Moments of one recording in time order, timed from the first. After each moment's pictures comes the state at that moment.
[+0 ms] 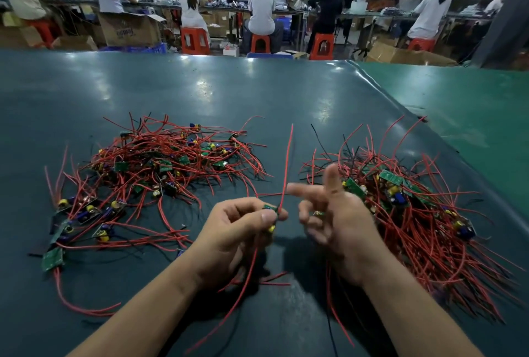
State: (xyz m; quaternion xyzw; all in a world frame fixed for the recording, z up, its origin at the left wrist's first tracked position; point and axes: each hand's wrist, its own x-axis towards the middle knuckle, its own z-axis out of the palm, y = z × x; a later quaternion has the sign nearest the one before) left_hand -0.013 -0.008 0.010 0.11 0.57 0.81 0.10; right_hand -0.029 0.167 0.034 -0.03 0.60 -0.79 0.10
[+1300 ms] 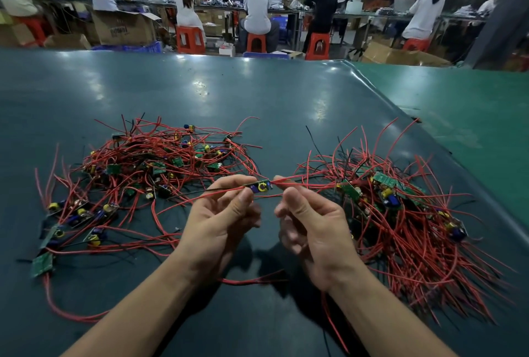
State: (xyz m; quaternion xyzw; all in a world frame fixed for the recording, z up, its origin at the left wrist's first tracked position) left_hand -0.019 -0.004 0.019 0.07 0.47 0.88 -0.02; right_hand -0.020 0.141 0.026 -0.06 0.50 -0.86 0.06
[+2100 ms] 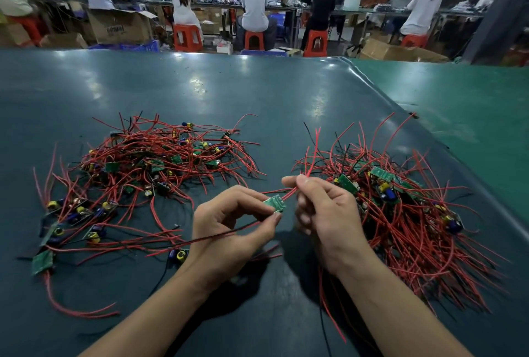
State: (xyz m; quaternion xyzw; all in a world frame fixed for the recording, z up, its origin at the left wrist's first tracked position) left_hand -0.017 0.004 0.001 0.22 0.69 0.64 -0.26; right_hand -0.035 0.153 0.025 -0.02 0.57 -0.82 -0.02
